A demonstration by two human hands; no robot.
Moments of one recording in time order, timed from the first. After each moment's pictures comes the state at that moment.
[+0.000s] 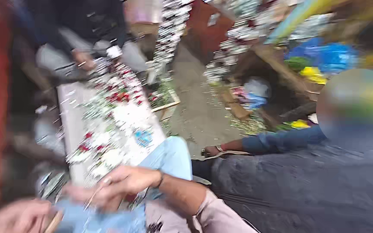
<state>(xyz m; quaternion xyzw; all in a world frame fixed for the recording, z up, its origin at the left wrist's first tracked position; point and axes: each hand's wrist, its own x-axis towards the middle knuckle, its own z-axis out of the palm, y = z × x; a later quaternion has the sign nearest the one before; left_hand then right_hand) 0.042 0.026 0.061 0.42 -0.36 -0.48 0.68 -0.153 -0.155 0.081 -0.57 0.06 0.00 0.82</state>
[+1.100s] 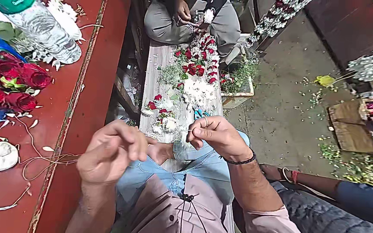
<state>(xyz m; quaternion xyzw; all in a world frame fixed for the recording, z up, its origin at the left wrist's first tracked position) 0.018 0.020 0.110 0.33 -0.28 -0.44 0.79 -0.171 -0.208 0.090 -0.55 0.08 -0.05 0.83</state>
